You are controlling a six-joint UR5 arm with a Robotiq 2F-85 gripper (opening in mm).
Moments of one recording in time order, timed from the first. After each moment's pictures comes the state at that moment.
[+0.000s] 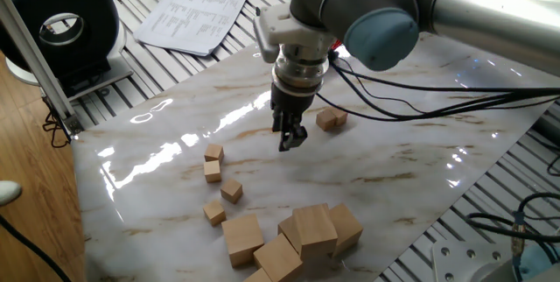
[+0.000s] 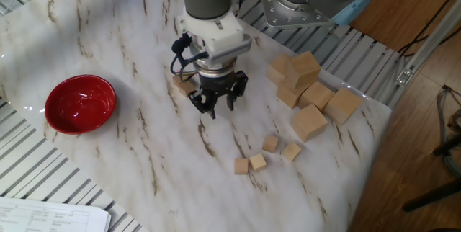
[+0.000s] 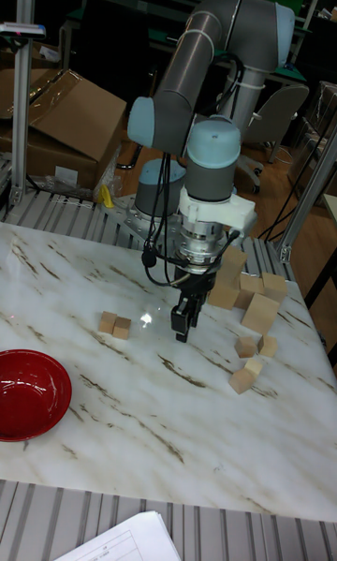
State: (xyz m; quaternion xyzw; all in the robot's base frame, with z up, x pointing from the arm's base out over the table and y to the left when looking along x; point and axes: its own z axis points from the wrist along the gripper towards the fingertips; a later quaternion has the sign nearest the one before) arm 0.476 0.089 0.037 -0.53 0.84 0.05 0.06
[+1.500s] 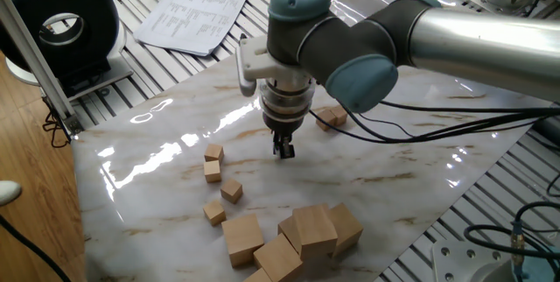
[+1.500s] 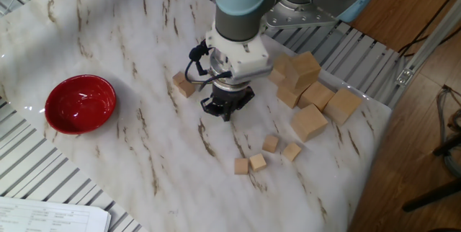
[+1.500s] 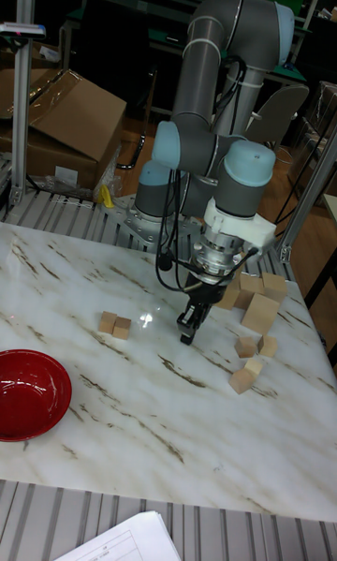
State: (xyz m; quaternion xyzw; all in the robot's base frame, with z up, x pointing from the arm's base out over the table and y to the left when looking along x) arm 0.475 0.092 0.010 -0.48 0.87 -0.03 0.04
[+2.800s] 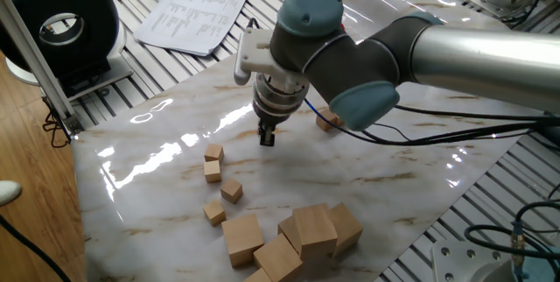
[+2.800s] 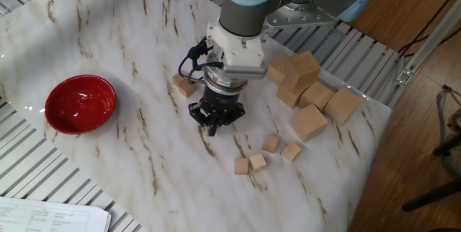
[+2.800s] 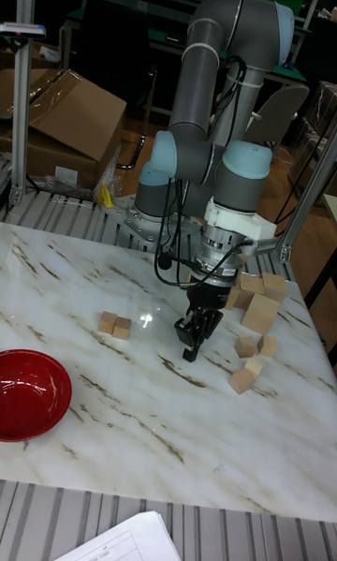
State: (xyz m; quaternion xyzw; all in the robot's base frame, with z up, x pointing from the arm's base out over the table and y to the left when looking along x) arm 0.518 0.091 0.018 -0.39 0.91 -0.06 0.12
